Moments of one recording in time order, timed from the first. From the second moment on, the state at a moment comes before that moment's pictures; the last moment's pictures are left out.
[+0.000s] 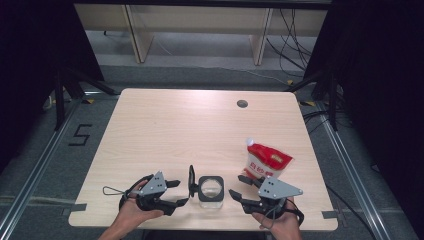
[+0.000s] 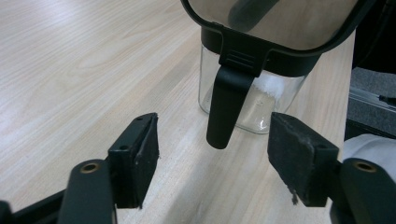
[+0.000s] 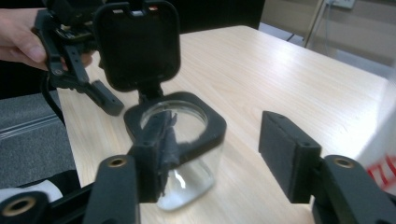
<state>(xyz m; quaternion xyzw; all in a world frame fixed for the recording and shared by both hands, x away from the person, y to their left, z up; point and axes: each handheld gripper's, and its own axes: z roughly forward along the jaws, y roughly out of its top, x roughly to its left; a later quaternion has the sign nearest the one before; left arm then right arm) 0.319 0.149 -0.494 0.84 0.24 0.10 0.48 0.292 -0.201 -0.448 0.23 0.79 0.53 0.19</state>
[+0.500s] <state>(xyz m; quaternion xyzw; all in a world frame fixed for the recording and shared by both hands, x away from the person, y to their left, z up) 0.318 0.154 -0.491 0.82 0.30 0.11 0.48 0.275 -0.236 -0.462 0.28 0.78 0.52 0.18</state>
